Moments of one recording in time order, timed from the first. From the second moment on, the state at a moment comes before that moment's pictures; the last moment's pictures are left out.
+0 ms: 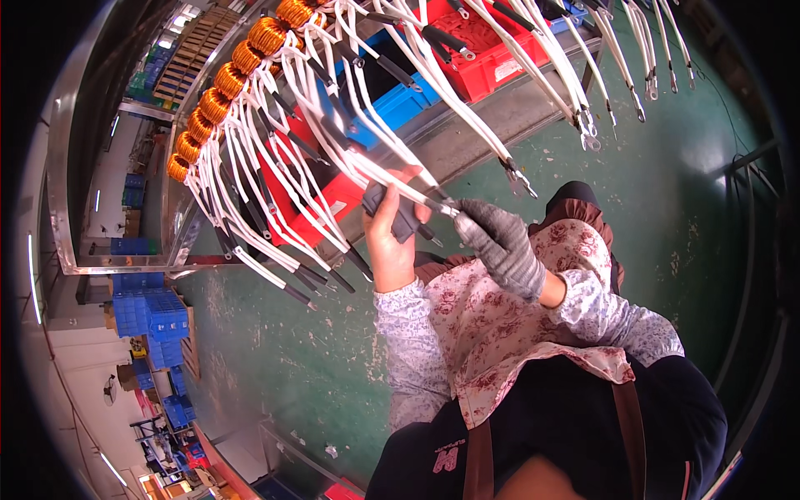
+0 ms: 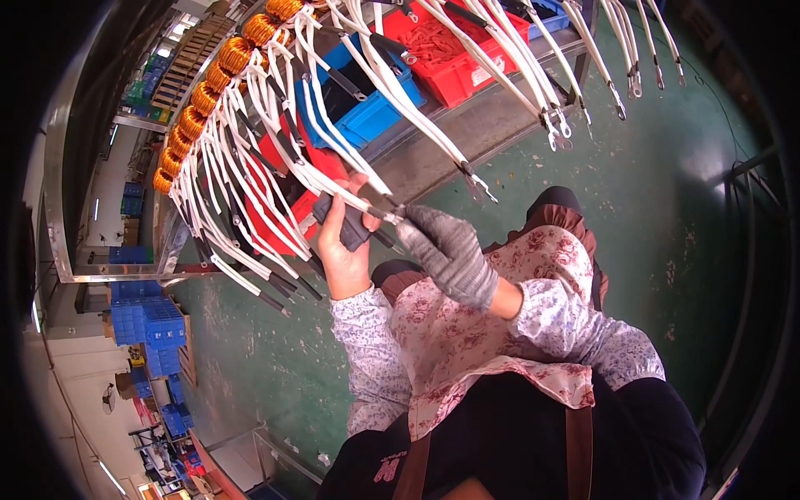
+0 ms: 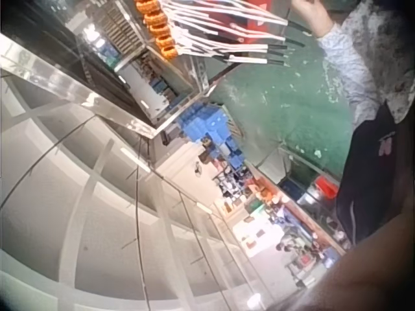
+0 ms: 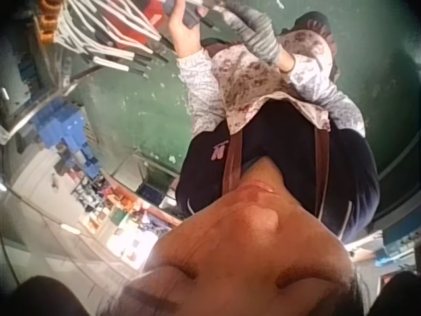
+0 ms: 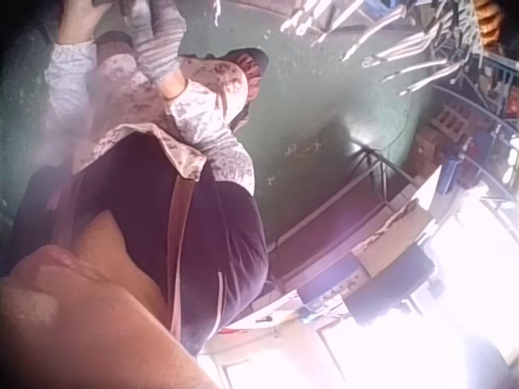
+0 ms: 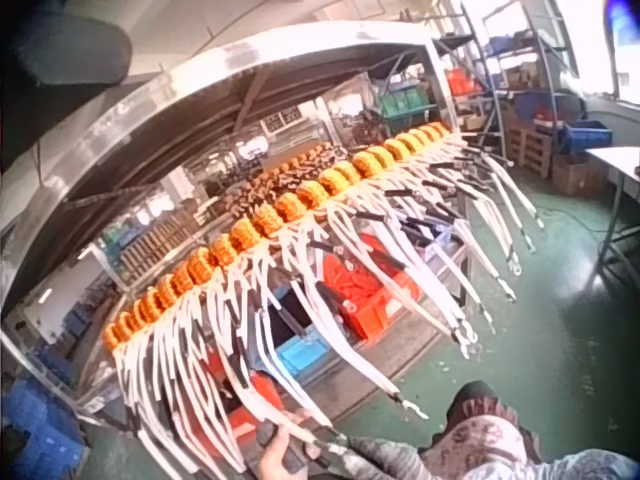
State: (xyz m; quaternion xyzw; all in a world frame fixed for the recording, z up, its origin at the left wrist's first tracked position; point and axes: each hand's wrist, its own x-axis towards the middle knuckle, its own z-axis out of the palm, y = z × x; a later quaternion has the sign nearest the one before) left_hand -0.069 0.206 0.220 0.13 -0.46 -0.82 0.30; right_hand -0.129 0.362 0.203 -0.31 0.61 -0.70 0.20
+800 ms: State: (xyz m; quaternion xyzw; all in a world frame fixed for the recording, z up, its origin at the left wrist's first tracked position) left_hand -0.080 0.201 0.218 0.12 -0.53 -0.79 0.29; right_hand -0.134 0.358 0.177 -0.43 0.76 -0.48 -0.08
